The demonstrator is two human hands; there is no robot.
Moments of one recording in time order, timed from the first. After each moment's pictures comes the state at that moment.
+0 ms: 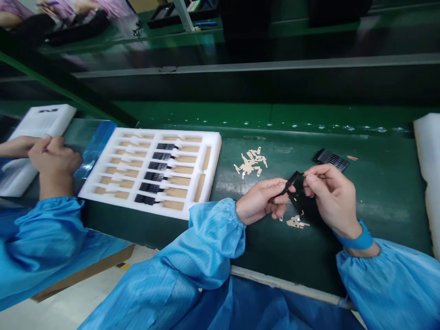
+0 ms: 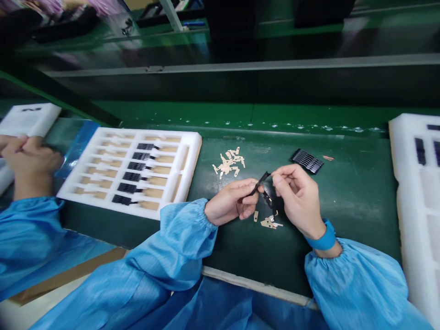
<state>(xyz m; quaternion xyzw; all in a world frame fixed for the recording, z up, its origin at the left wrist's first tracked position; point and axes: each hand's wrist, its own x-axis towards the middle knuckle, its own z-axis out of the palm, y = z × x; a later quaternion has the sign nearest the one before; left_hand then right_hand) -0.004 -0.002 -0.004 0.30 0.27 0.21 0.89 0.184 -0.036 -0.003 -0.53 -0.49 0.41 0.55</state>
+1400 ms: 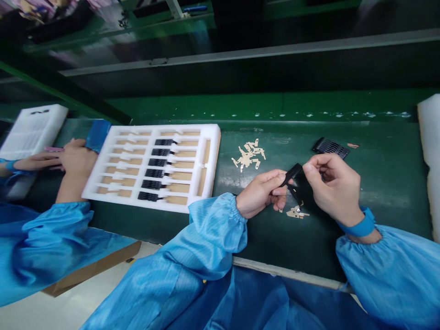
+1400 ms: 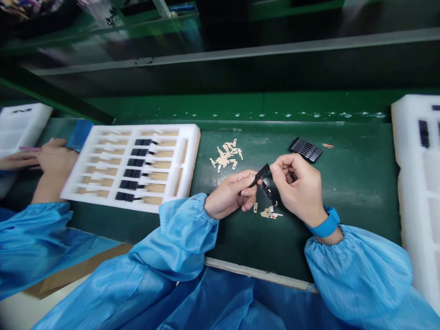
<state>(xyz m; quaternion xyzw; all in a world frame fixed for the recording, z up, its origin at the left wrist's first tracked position) 0.000 -0.006 0.001 0.34 0.30 0.22 0.86 0.187 -0.037 -0.004 -0.61 -0.59 0.21 0.48</state>
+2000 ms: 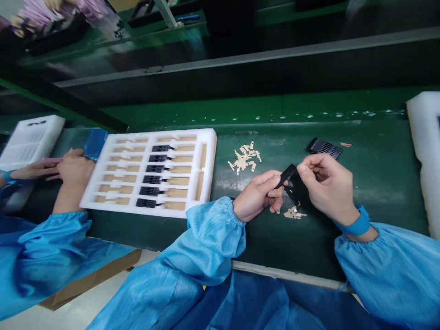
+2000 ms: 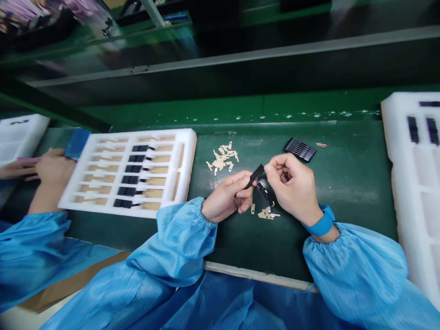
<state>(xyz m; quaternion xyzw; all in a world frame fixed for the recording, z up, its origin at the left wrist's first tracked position) 0.000 -0.007 0.005 0.35 0.31 0.23 0.85 0.185 -0.035 0.000 -0.60 -0.56 0.26 0.50</state>
